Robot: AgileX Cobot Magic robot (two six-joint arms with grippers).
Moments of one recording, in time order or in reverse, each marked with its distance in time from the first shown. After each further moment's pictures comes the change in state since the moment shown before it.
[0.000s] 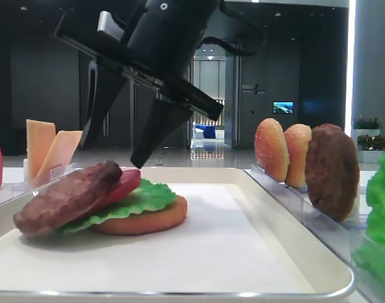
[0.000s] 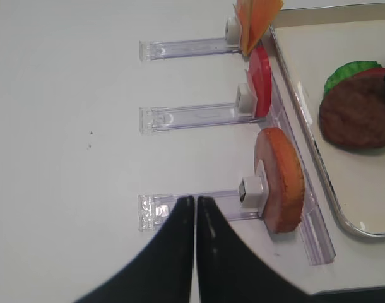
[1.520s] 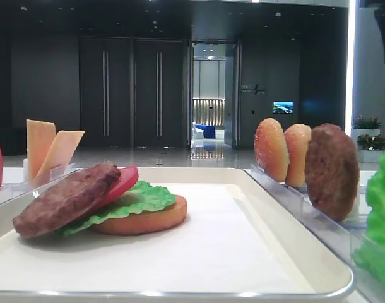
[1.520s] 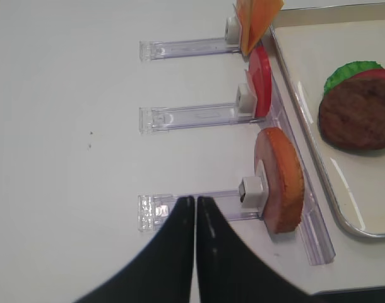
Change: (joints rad) left arm 0.000 0.000 0.000 0.000 0.000 0.000; right arm -0.700 -0.246 -0.116 -0.496 0.275 0.162
